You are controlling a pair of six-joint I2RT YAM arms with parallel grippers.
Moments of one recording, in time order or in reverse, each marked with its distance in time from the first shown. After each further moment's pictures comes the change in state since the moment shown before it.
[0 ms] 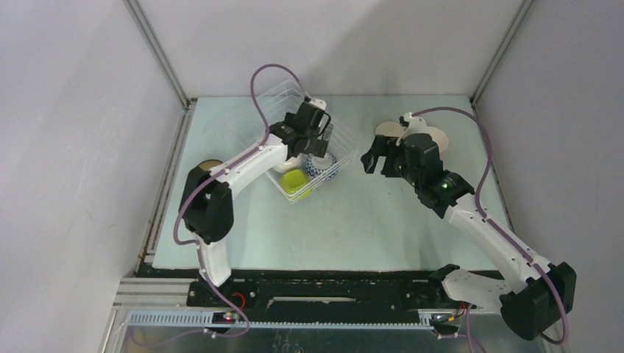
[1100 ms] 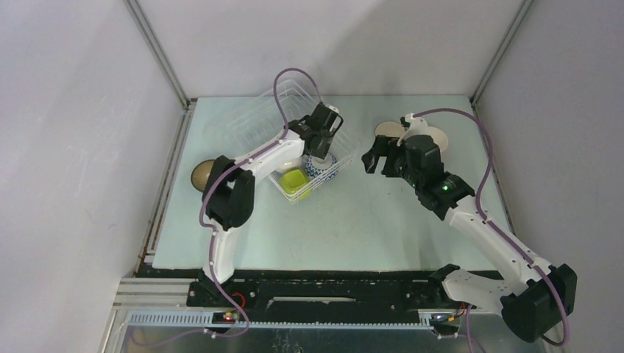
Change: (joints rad) left arm -0.016 0.216 0.176 -0.059 0.032 0.052; right arm 0.000 -0.024 -0.032 0.038 0.012 -0.010
